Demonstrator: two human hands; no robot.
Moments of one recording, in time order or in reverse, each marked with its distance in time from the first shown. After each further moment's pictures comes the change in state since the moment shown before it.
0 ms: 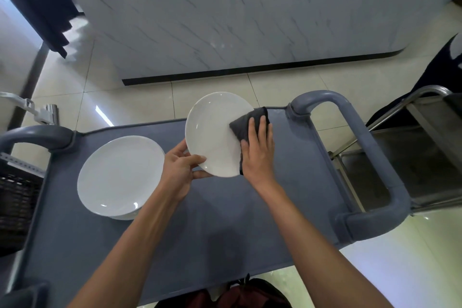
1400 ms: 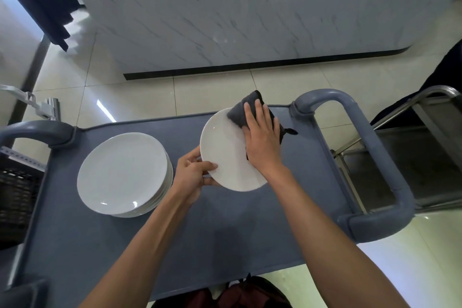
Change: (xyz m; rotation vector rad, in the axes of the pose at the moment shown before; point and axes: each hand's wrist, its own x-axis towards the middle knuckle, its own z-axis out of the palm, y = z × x) left_hand -0.001 -0.020 0.007 0.077 -0.055 -0.048; right_hand 0.040 0.003 -0.010 -0.199 -0.026 -0.138
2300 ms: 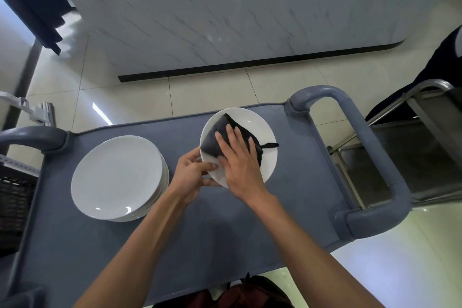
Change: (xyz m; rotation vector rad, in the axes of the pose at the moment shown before) left_hand 0.006 -0.001 0.006 0.024 -0.095 -0.033; right_hand -0.059 -0.031 0.016 0.170 -0.090 -0.145
